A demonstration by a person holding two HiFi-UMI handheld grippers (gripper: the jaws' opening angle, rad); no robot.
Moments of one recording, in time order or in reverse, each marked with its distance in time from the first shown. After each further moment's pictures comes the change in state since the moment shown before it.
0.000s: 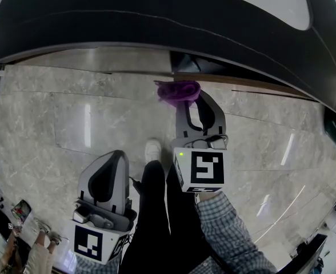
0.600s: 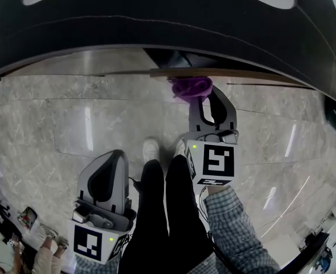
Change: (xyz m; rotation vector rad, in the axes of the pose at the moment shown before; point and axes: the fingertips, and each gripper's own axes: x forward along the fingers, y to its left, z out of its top) left arm 0.017 -0.020 -0.013 0.003 0.060 -0.047; right arm -0.012 -0.065 -0.017 -0.012 0.000 -0.113
